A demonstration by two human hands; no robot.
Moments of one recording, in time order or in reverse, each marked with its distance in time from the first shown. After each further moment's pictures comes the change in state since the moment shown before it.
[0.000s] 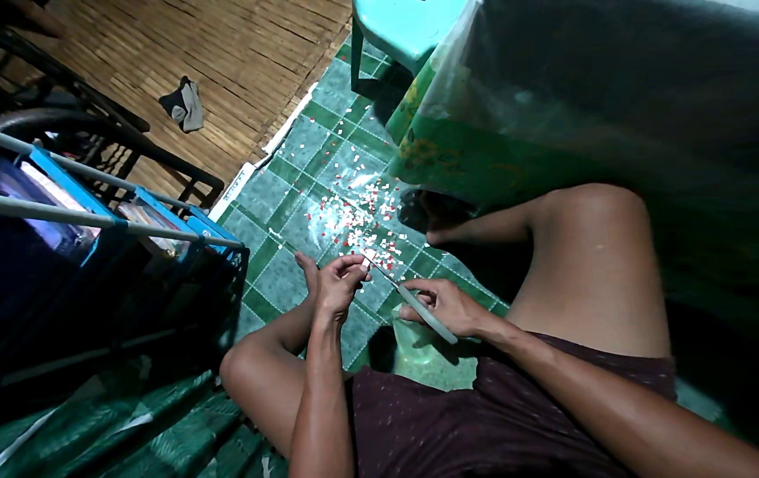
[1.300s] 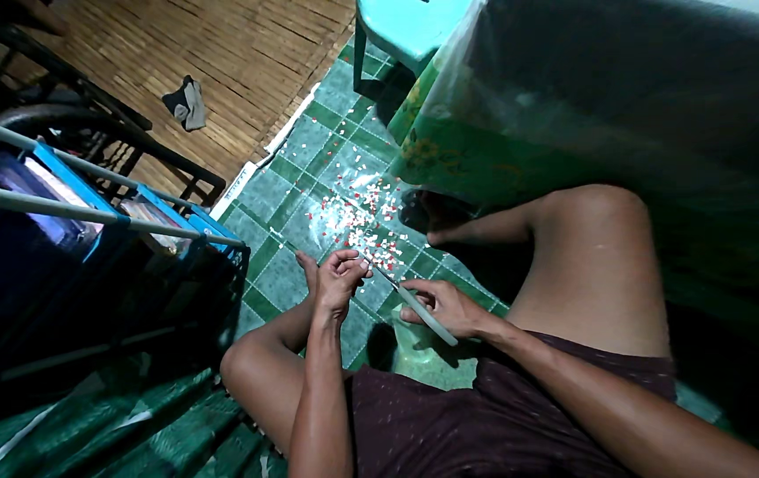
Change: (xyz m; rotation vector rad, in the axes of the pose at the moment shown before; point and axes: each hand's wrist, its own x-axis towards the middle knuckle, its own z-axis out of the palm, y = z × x) left_hand 0.000 0.000 -0.001 -0.113 0.019 0.010; right_hand 0.000 0.002 0.002 -0.063 -0.014 -0.076
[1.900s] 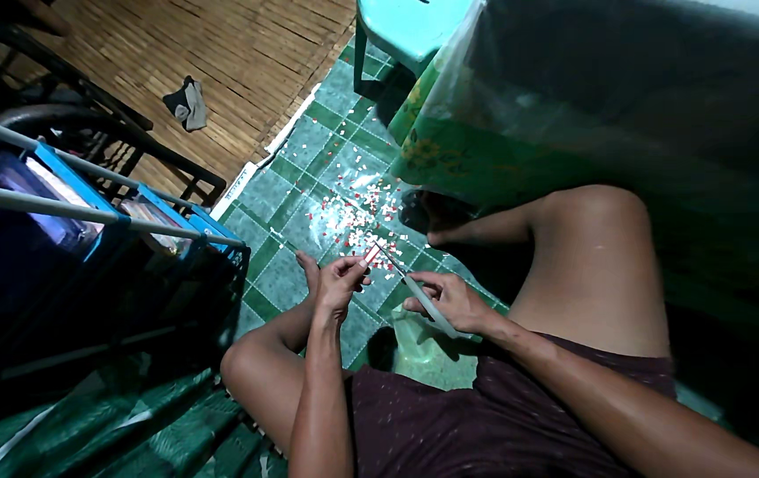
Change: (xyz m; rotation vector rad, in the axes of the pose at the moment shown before) left_hand -0.001 0.002 -0.001 0.088 -0.036 -0.053; right_hand -0.002 -0.006 -0.005 0.075 0.131 0.035
